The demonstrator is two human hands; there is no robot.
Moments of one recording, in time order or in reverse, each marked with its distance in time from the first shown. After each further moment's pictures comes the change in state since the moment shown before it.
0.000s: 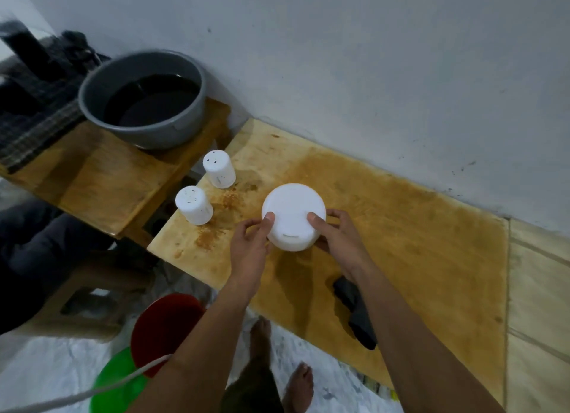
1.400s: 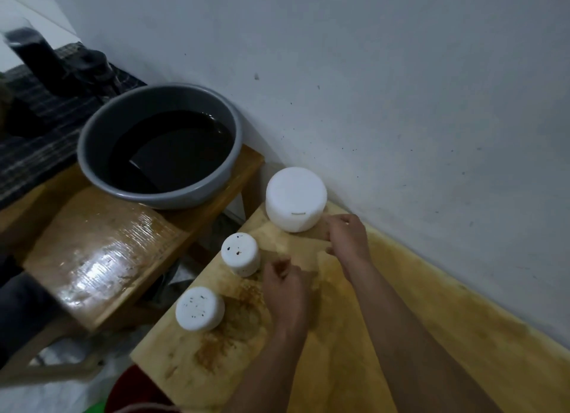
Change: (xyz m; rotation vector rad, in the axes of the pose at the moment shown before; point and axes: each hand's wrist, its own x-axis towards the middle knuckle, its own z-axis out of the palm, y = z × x) left_hand 0.165 0.045 0.076 0.049 0.365 -0.086; right_hand 0.220 -0.125 0.099 -0.248 0.173 0.031
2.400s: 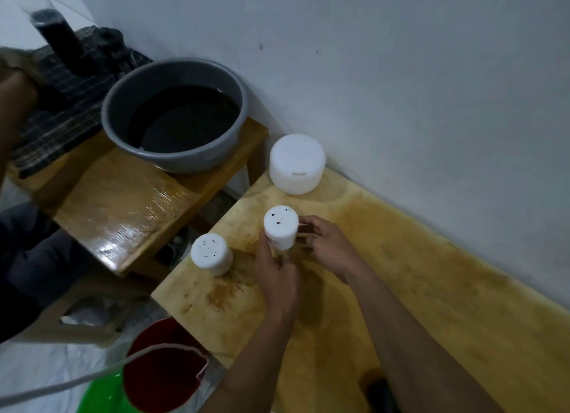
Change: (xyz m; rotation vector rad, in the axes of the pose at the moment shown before) left_hand -0.033 -0.046 -0.053 0.179 -0.043 0.317; right_hand -0.091 0.046 -0.009 -0.167 -0.464 -0.152
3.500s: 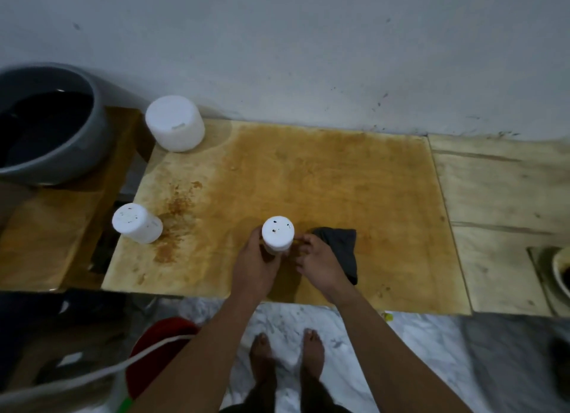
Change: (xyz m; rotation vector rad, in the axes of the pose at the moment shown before) left_hand -0.118 -0.064 -0.068 0.667 -0.768 0.439; right_hand -0.216 0.165 0.053 0.466 0.460 0.216
